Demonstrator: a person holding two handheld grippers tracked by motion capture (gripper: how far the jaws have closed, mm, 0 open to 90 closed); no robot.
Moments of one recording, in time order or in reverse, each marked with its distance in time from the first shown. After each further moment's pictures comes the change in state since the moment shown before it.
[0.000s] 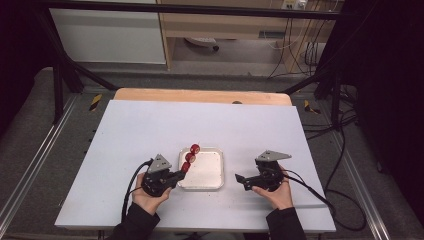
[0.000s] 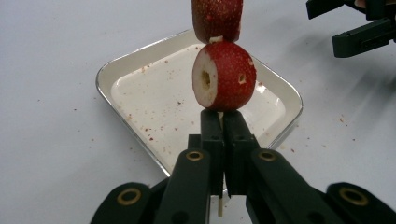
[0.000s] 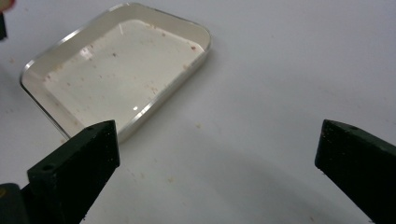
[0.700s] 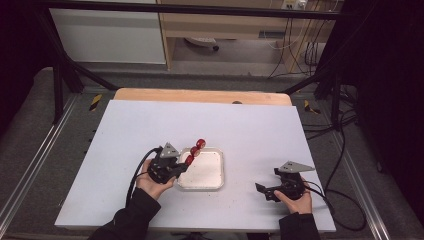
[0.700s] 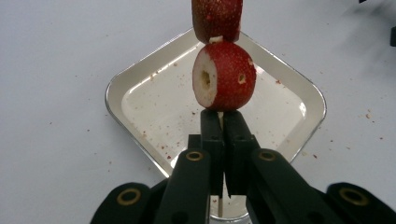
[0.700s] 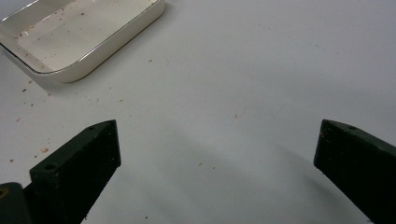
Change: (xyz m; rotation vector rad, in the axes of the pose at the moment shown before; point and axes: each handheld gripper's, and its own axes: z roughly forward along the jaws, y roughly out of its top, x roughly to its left) left arm 0.007 0.035 0.022 0.145 0.018 0.061; right arm -0.034 -0.046 -0.034 -0.016 -0.016 0.023
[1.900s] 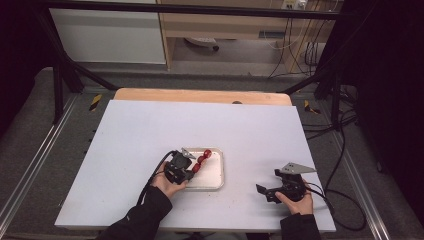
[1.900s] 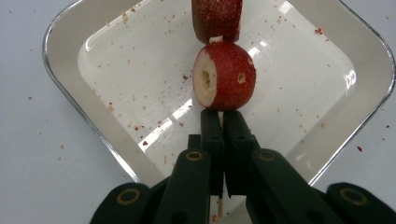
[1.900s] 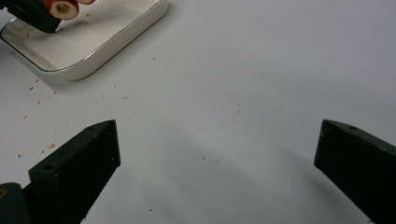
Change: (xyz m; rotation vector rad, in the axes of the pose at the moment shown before) left arm -0.011 0.000 0.047 0.240 0.052 -0.036; right arm 0.000 -0.003 -0.002 -0.004 0.014 0.007
